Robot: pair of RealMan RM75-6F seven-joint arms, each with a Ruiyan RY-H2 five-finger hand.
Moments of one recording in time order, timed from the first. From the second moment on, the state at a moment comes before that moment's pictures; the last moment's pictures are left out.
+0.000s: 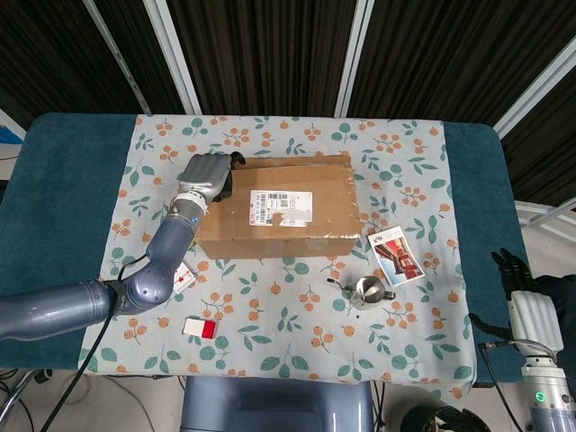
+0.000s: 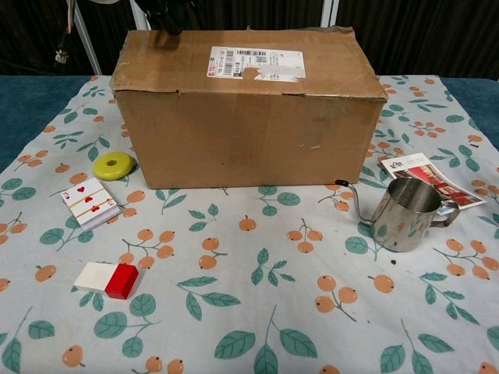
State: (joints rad) left arm -1.28 -1.34 -0.32 -1.49 0.13 0.82 0.67; right arm 0.09 -1.19 0.10 -1.62 -1.43 1.45 0.07
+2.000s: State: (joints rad) left arm -1.03 -0.99 -0.36 -2.25 0.57 1.02 0.28; right arm 0.09 -1.18 0.10 -1.64 -1.40 1.43 0.08
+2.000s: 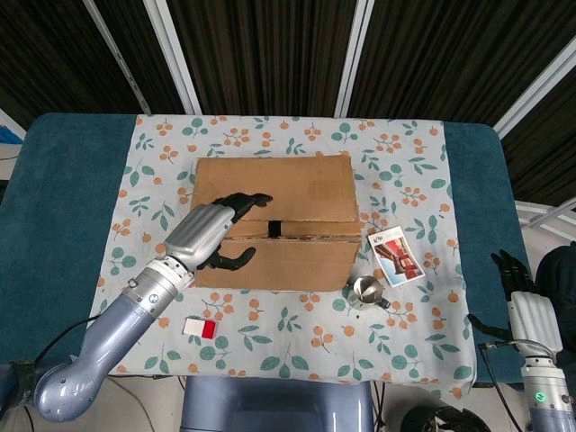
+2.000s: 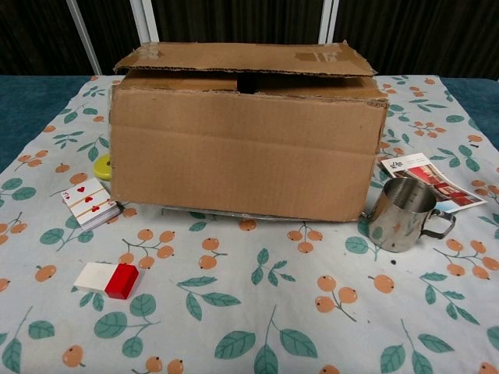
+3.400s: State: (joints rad) left arm -0.31 -1.20 -0.03 -1.56 1.25 1.62 -0.06; right arm 0.53 -1.37 0.37 -1.79 -1.16 1.22 -0.52
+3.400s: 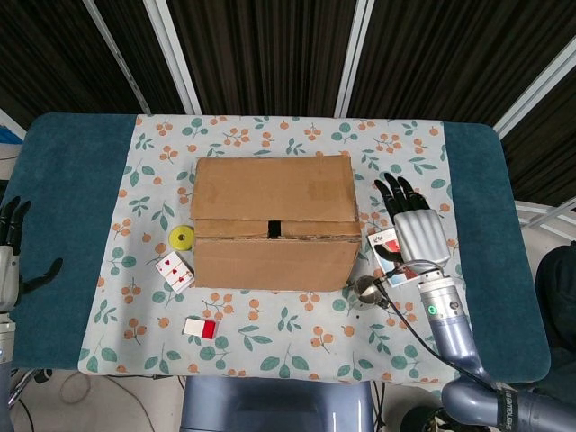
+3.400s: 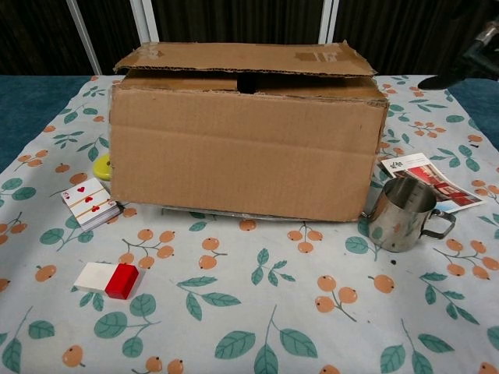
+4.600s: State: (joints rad) left arm -0.26 -1.19 -0.13 -1.56 1.24 1.48 -0.11; right arm 0.76 -1.61 0.42 -1.46 -1.02 1.15 -0.52
